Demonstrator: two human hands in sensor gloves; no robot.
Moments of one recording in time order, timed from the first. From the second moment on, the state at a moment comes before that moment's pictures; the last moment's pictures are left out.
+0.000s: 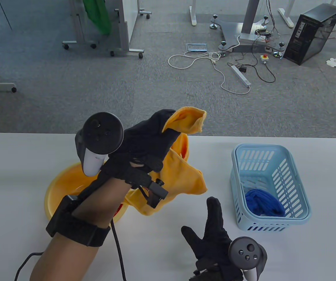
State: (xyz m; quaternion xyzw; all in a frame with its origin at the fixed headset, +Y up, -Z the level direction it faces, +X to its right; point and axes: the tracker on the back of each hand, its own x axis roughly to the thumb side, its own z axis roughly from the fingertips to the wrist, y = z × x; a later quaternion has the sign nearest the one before) left_hand -0.108 -0.418 -0.325 0.08 -0.27 0.50 0.82; right_hand 0.127 -0.670 -0.208 0.12 -0.12 0.83 0.53
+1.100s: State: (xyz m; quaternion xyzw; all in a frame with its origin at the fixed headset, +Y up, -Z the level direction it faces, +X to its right) left_hand -0.019 -0.477 -0.287 -0.11 -0.41 0.58 0.69; right_hand 0.115 -0.674 -0.228 0.09 -0.15 0.77 0.61
